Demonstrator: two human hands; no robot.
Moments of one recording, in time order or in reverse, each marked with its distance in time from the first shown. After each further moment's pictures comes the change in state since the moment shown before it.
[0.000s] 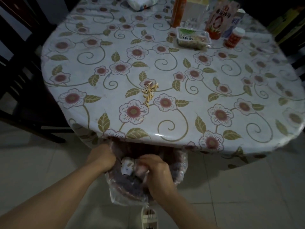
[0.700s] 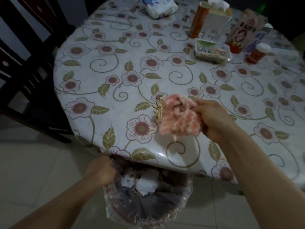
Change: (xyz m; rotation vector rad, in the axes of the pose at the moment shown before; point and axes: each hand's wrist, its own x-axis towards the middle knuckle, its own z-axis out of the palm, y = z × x) left_hand 0.024 -0.005 -0.004 -0.140 -0.020 -0.031; right_hand 0.145 -0.015 -0.166 0.640 0.039 0.491
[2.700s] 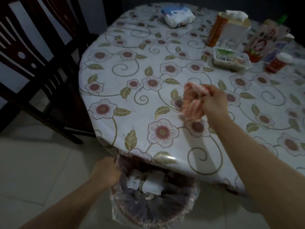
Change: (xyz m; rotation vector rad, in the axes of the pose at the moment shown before) left_hand 0.010 -0.043 -0.011 -0.061 0.077 -0.035; right_hand 0.075 0.002 0.047 -0.203 0.378 -0.325
